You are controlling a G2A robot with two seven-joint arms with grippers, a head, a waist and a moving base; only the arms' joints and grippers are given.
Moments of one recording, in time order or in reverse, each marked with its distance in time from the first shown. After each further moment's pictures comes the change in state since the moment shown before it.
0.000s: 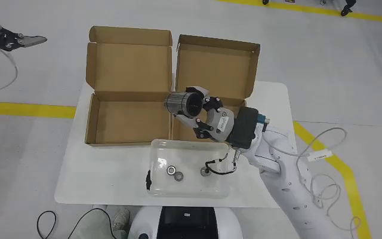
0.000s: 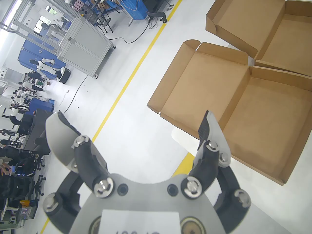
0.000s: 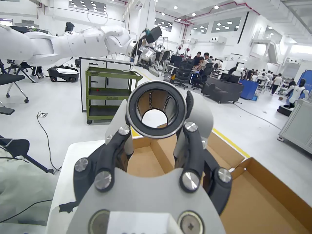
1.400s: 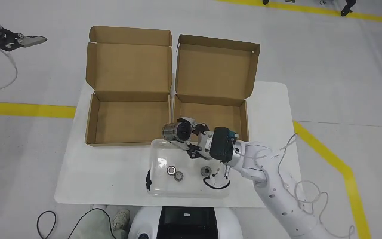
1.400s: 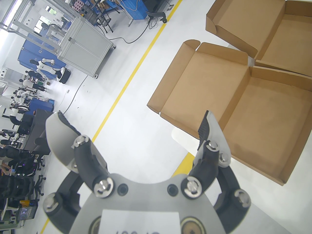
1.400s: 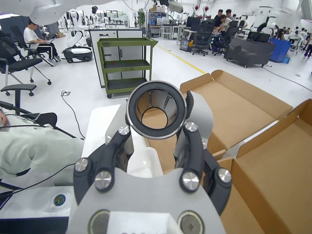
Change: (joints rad) left arm 0.000 0.000 0.000 0.000 0.000 0.000 0.000; right arm -0.058 0.010 -0.065 0.119 -0.049 -0.078 -0.012
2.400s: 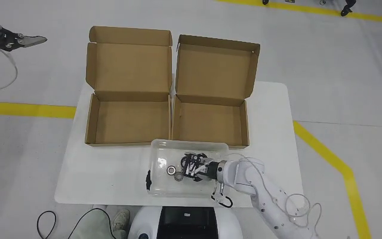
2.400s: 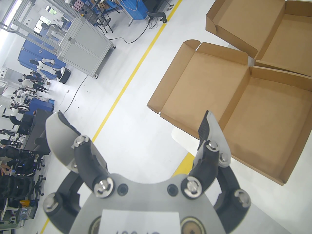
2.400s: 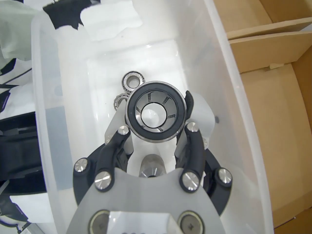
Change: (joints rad) left arm 0.000 0.000 0.000 0.000 0.000 0.000 0.000; right arm -0.122 0.009 -0.039 0.031 -0.171 0.025 0.620
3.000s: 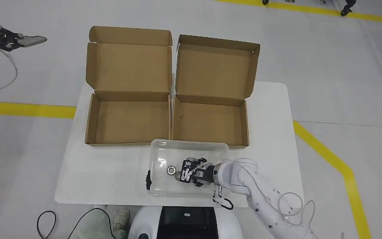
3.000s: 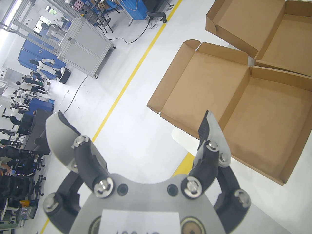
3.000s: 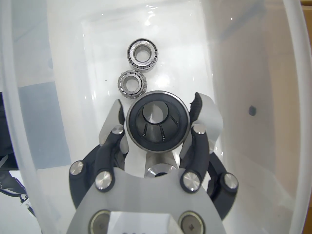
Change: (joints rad) left arm 0.000 0.000 0.000 0.000 0.000 0.000 0.000; right arm 0.031 -0.023 -0.060 0.050 -0.054 -0.027 0.186
